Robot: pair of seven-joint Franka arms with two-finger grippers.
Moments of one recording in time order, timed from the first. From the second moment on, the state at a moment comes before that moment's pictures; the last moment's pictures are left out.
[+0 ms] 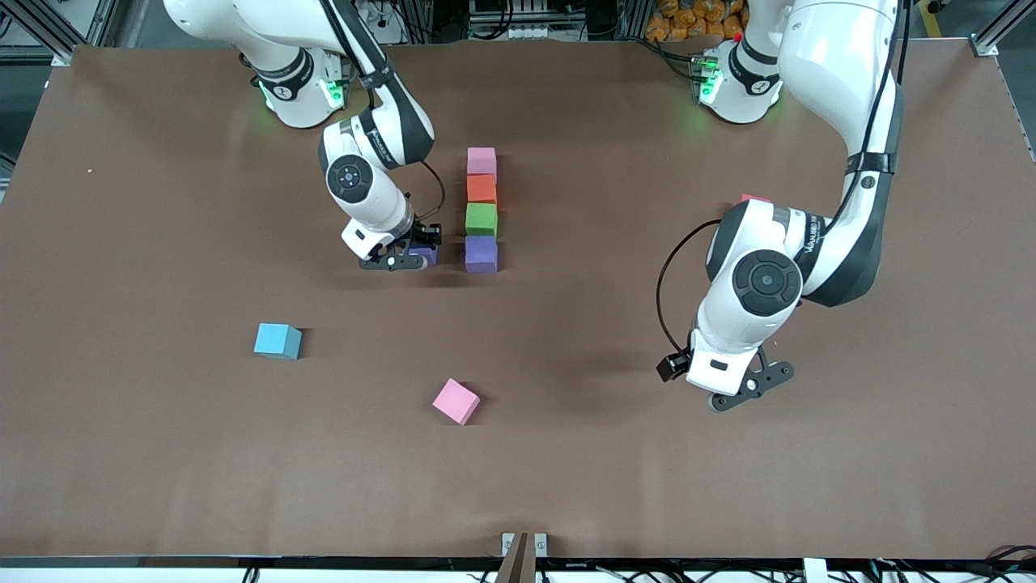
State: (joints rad) left arm -0.44 0.60 0.09 -1.43 0.04 2.05 -0.80; right arm 0.88 0.31 -0.27 -2.29 0.40 2.52 0.31
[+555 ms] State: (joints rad) left arm -0.33 0.57 0.09 -1.43 0.04 1.95 -0.50; right arm 0.89 0.37 -0.37 -1.96 0.34 2.32 0.39
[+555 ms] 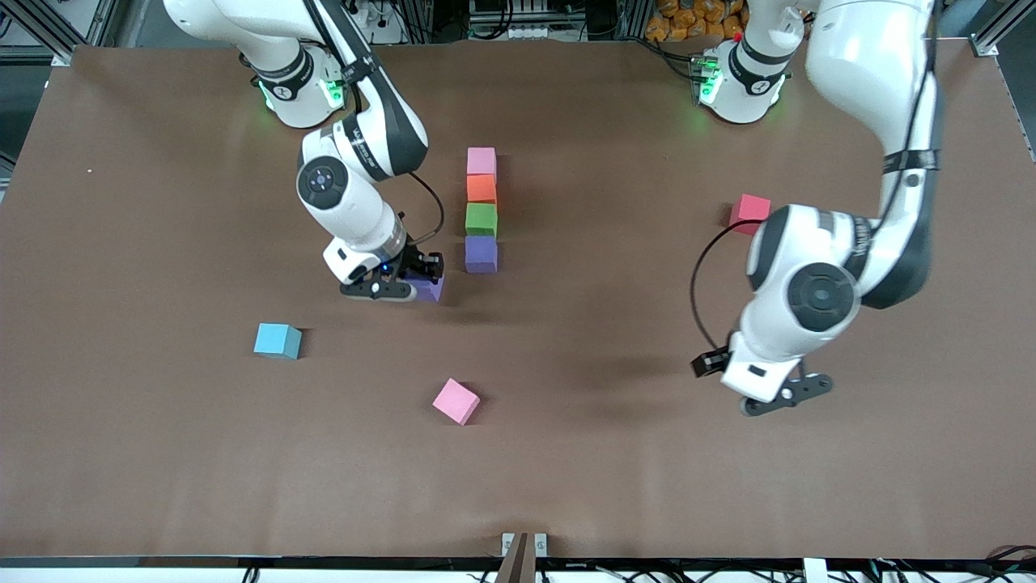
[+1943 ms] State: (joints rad) left arm -0.15 0.04 0.08 -2.13 0.04 2.10 -0.35; right arm 1.01 0.63 -0.33 -1.74 0.38 2.30 0.52
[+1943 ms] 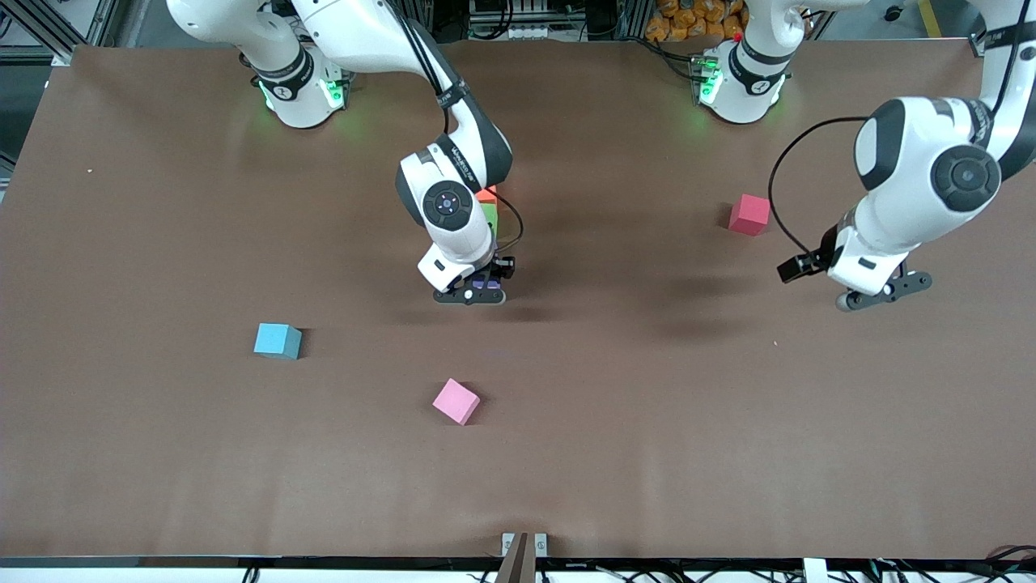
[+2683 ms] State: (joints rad) left arm -0.06 -0.11 0.08 -2.10 0.04 2.15 -0.05; right arm 1.01 0.62 -0.32 -1.78 0.39 2.31 0.52
